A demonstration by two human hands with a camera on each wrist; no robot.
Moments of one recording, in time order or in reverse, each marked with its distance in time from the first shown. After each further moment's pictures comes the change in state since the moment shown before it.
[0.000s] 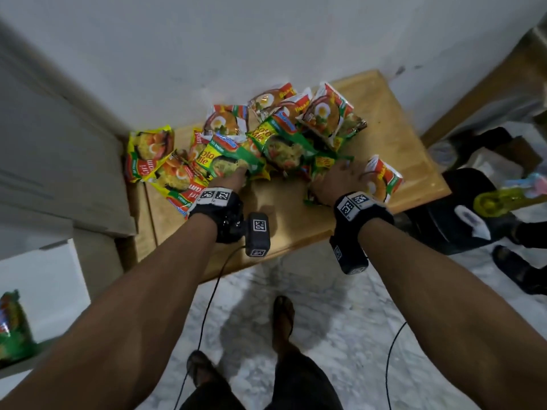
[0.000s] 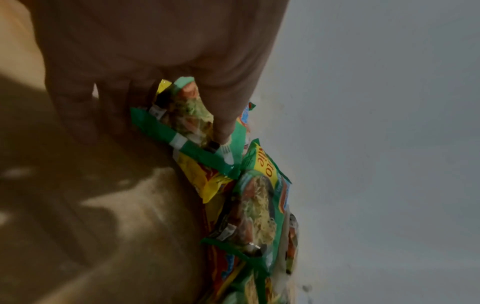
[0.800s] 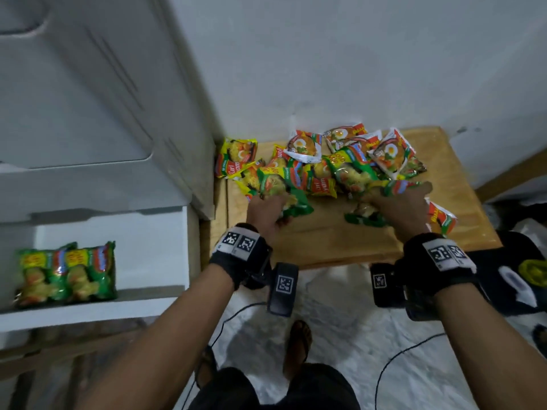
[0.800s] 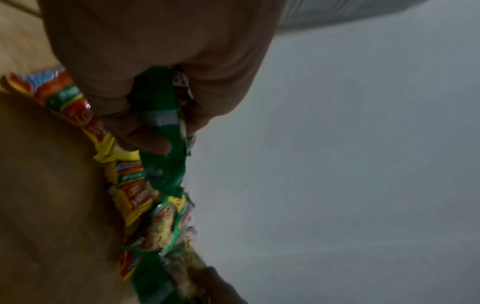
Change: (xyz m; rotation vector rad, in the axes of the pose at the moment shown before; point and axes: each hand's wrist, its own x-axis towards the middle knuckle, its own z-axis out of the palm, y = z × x) left_hand -0.110 -0.064 -0.083 -0.935 -0.064 0.055; right_hand -0.116 -0.029 -0.064 0.771 0.178 -0.020
